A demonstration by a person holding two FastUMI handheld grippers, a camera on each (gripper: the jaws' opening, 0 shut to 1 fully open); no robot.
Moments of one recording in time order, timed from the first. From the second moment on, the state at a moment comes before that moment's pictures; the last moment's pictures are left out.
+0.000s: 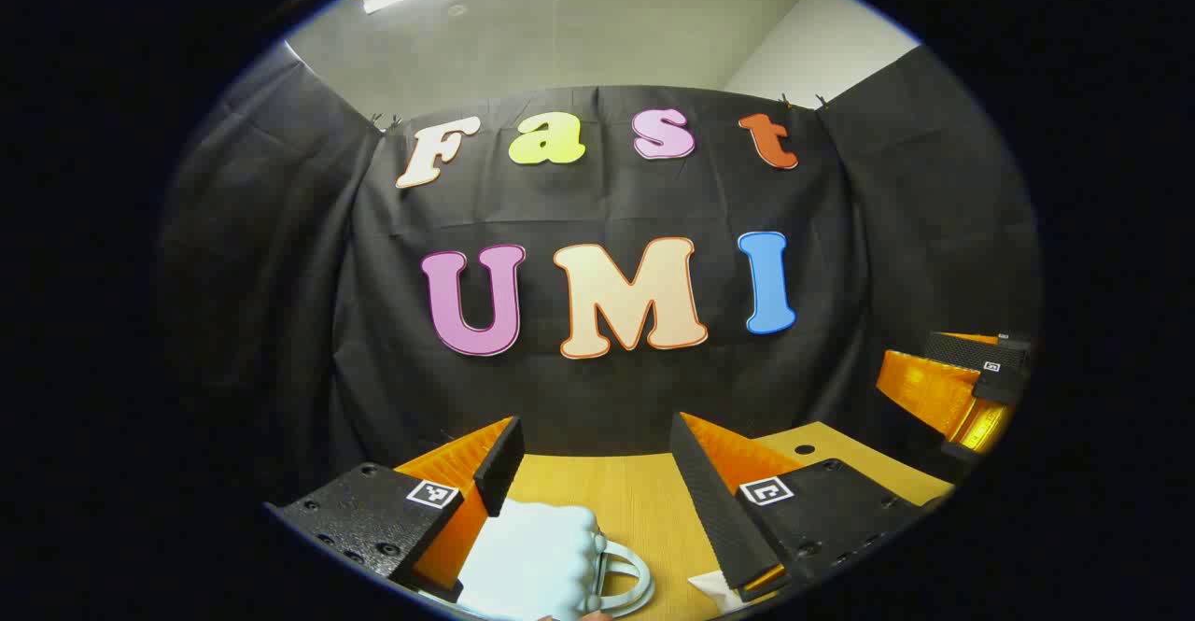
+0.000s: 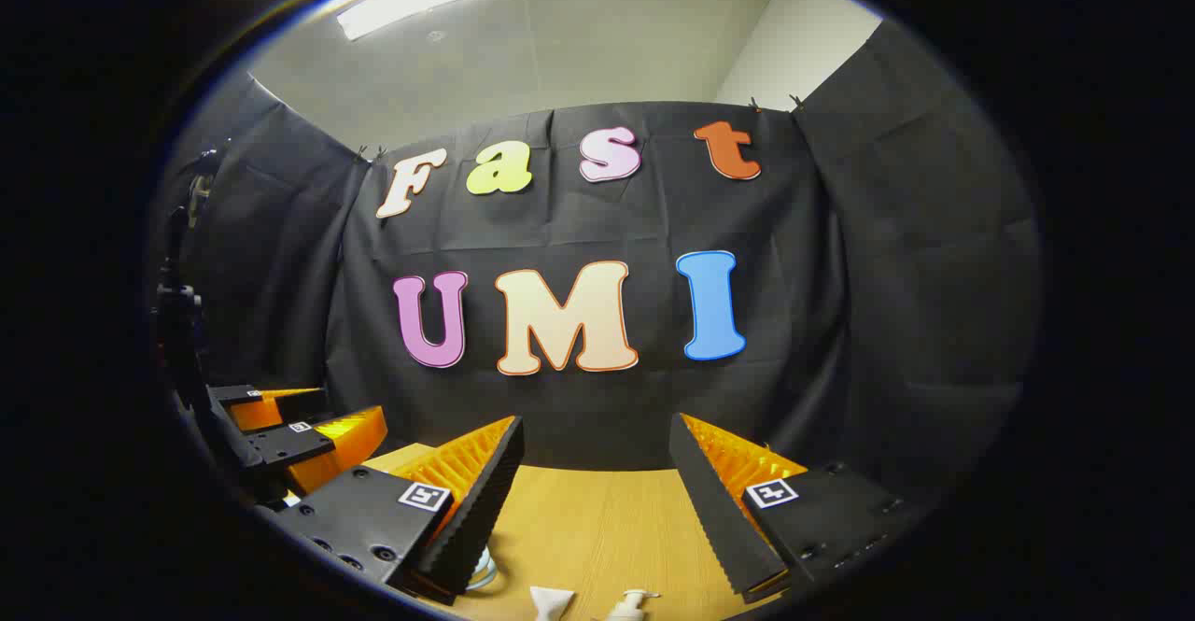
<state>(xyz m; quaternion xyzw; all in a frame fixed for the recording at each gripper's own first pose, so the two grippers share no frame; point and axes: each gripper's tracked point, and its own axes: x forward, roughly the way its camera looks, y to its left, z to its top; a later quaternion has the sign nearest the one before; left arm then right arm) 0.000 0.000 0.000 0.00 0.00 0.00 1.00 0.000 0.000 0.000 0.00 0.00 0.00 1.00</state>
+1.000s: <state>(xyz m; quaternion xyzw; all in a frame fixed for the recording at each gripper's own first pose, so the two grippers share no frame) 0.005 -0.021 -0.019 0.01 0.02 -0.03 1.00 -0.001 -0.008 -0.003 -0.01 0.00 0.00 1.00</state>
